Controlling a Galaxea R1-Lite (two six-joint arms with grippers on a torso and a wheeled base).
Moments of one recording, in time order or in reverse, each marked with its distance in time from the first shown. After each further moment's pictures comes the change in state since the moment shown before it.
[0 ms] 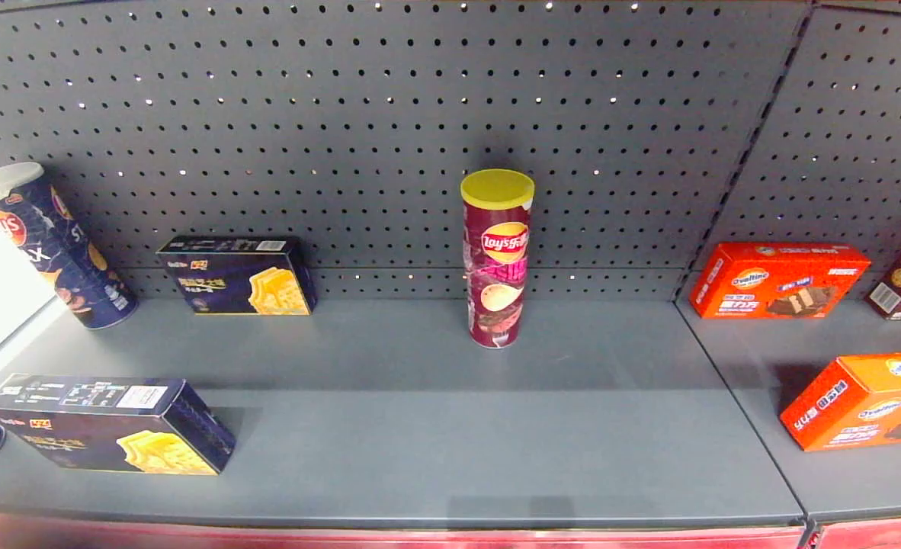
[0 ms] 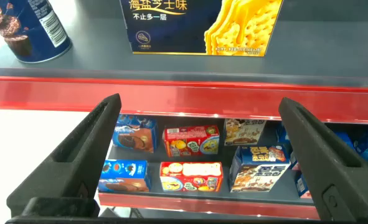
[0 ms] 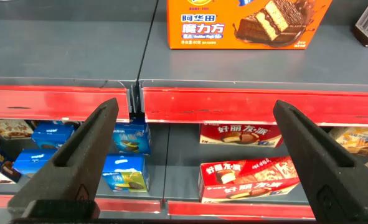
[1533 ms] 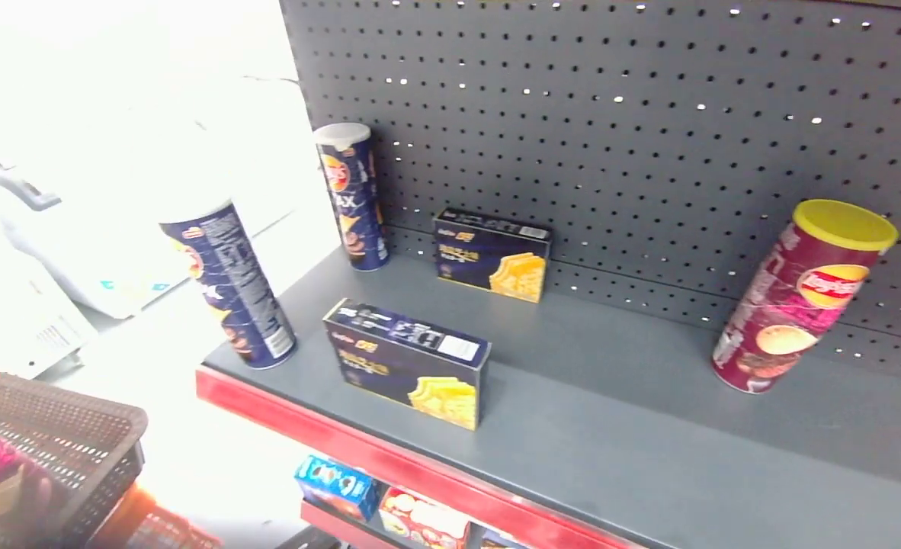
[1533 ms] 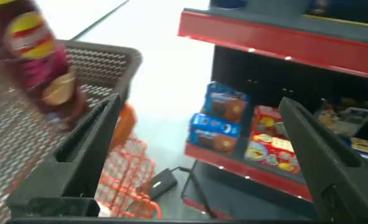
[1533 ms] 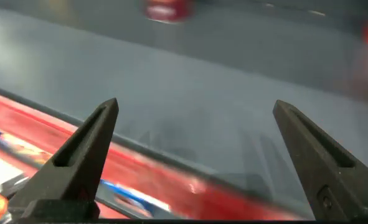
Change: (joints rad) left arm 0.000 0.000 -0.003 0.003 -0.036 0.003; right arm 0.000 0.000 0.000 -0.001 0.000 -0.001
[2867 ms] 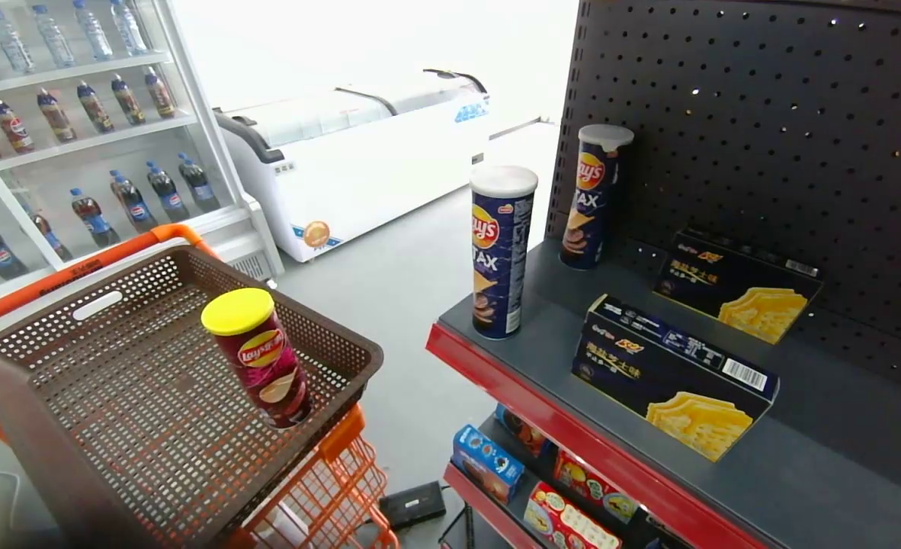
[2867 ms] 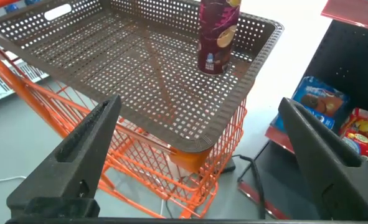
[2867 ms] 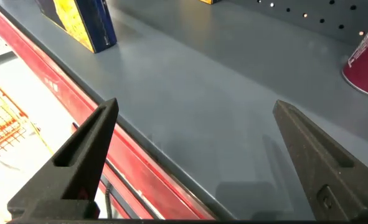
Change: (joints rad) left arm -0.001 0.000 0.001 -0.003 -0.002 0.006; right arm 0.000 0.000 0.000 0.000 0.000 0.001
